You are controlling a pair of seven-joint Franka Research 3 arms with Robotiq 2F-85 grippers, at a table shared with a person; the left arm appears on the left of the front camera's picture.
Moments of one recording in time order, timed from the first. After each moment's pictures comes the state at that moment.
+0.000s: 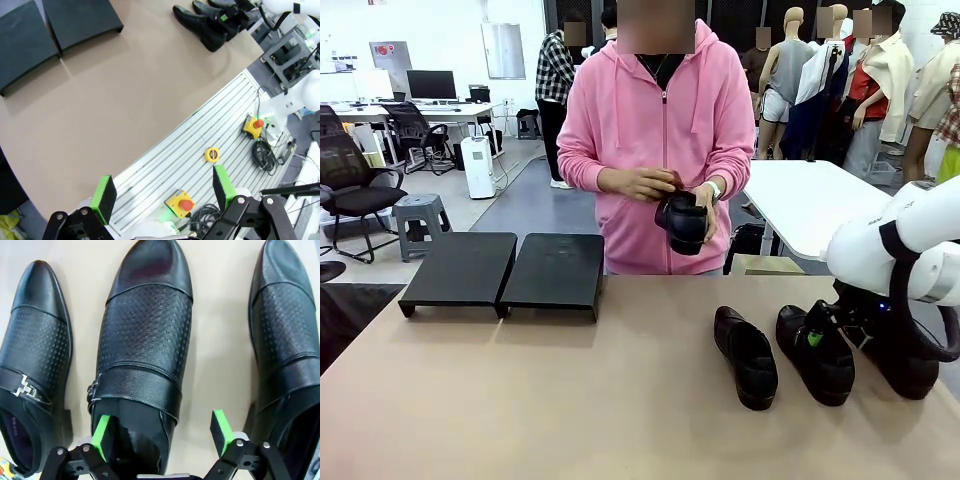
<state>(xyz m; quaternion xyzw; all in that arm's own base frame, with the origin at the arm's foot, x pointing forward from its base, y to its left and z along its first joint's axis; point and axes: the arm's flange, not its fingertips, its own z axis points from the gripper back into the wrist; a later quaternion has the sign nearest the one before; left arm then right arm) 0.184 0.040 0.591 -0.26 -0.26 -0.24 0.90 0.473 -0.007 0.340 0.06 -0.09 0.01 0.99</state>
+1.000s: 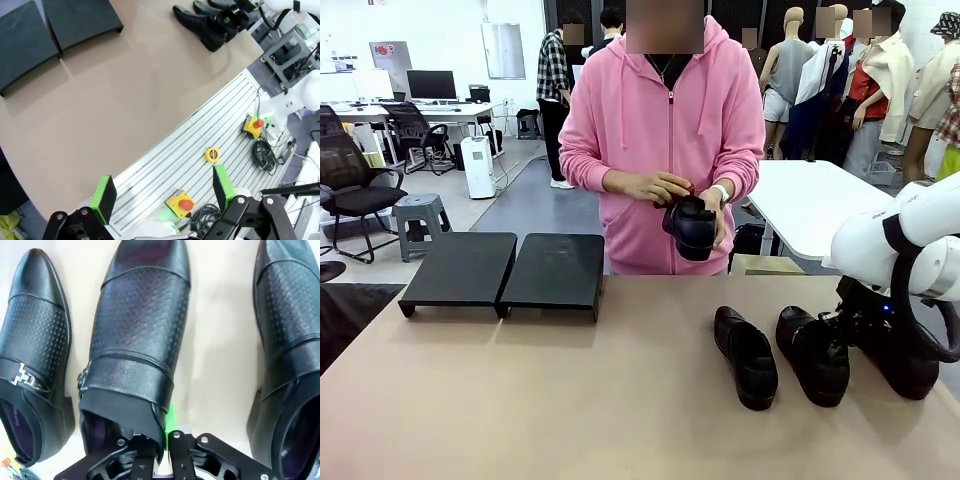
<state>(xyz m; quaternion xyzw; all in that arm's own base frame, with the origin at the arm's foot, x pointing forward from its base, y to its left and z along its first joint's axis) 0.184 0.040 0.591 -0.26 -0.26 -0.24 0.90 0.469 -0.011 0.340 0.08 -0.06 0.00 1.00</state>
